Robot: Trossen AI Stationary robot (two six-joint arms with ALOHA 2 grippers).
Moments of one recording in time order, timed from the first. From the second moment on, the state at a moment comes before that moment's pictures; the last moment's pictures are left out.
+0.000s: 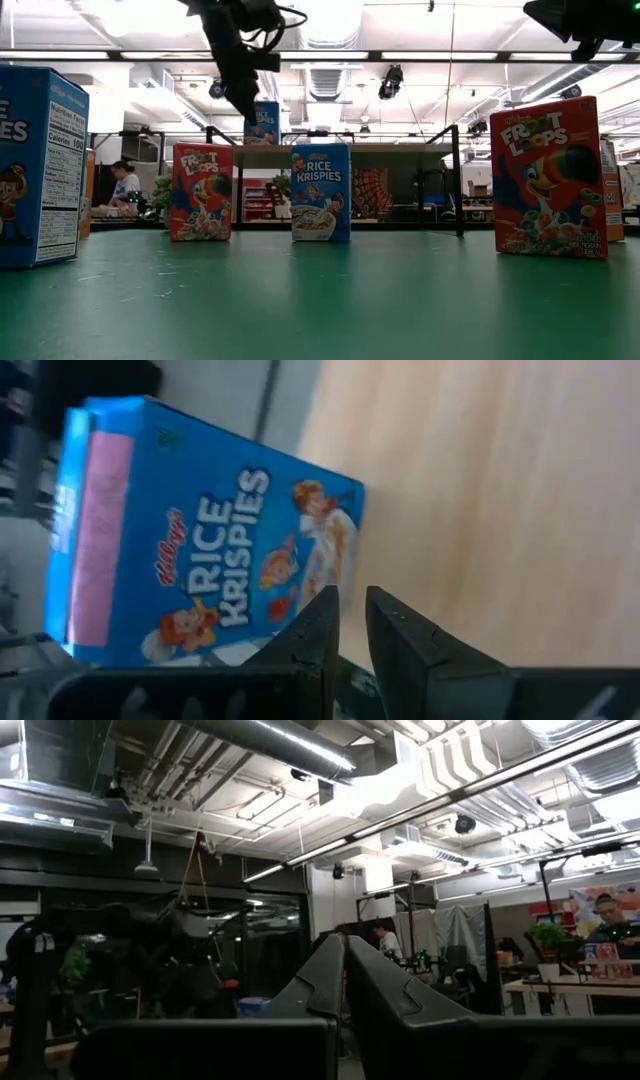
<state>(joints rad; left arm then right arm) 0.49 1.55 1.43 -0.81 -0.47 0.43 -0.03 0.03 0.16 0.50 0.55 -0.34</state>
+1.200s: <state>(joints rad) 0.46 1.49 1.37 -0.76 -0.33 0.33 -0.03 0.03 0.16 0.51 0.55 -0.36</state>
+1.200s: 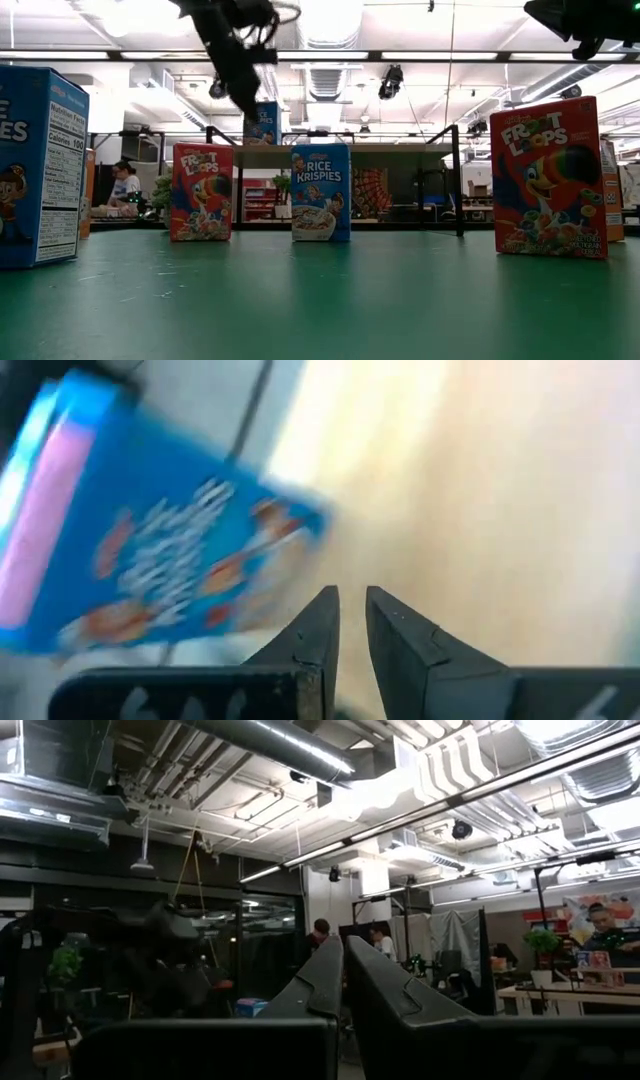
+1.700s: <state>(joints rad) 0.13 1.23 1.08 -0.38 -0.06 0.27 -0.03 0.20 0.16 0.52 0.33 -0.12</state>
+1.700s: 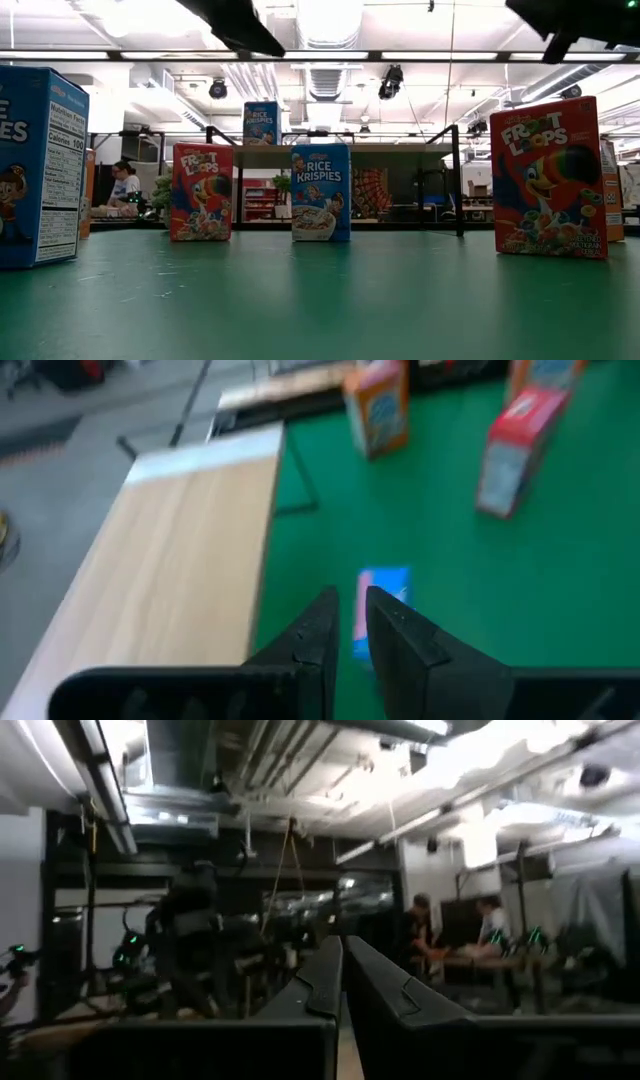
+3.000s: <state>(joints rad) 0.09 0.98 0.77 -0.14 -0.18 0.25 0.13 1.29 1.23 -1.03 -0.03 0.83</state>
